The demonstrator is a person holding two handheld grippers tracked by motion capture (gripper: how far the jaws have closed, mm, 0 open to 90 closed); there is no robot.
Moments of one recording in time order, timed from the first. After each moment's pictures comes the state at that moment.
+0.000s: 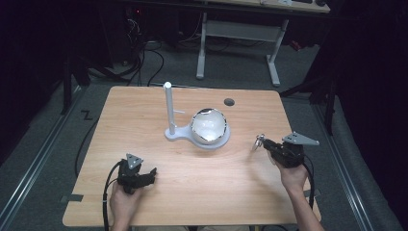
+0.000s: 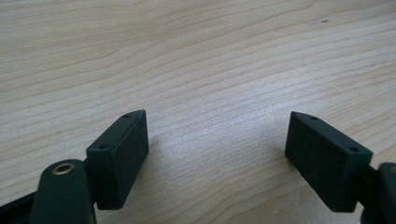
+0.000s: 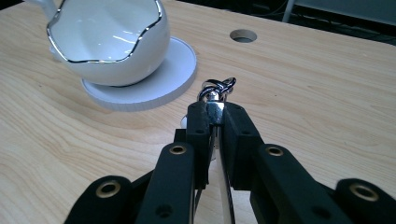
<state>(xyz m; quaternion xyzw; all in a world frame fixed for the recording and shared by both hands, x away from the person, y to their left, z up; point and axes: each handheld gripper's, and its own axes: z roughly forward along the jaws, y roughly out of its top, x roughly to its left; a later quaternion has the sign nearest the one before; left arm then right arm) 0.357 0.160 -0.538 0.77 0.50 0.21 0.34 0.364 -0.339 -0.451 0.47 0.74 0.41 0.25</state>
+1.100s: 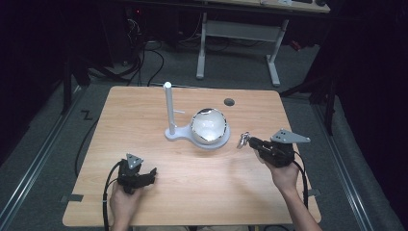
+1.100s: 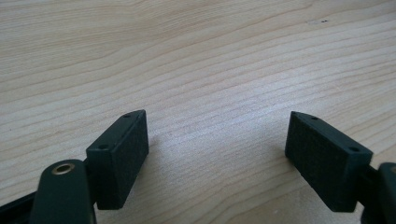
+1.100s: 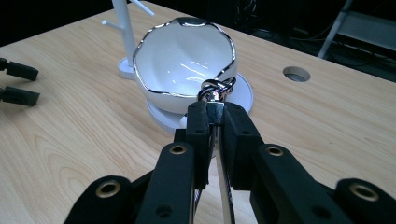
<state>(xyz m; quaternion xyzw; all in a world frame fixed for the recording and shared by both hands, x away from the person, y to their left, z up) 0.357 0.160 -0.538 0.77 0.50 0.21 0.34 0.356 -0.295 -0.420 0.39 0.77 0.45 0.23</state>
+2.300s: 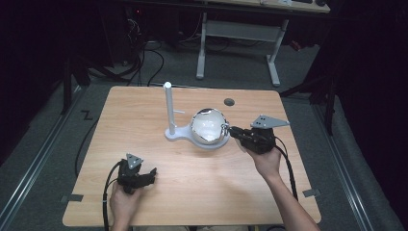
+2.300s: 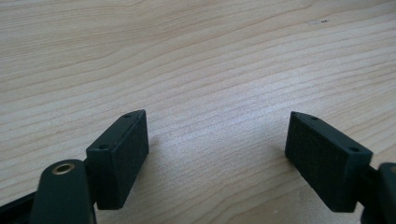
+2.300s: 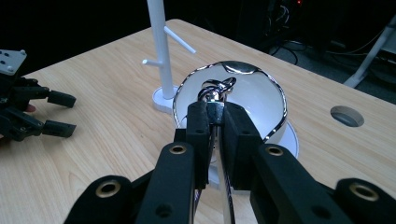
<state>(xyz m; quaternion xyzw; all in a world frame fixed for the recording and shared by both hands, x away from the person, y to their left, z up) 0.357 0.160 -0.538 0.77 0.50 0.21 0.34 0.389 -0.244 -0.397 0.35 0.78 0.47 0.20</state>
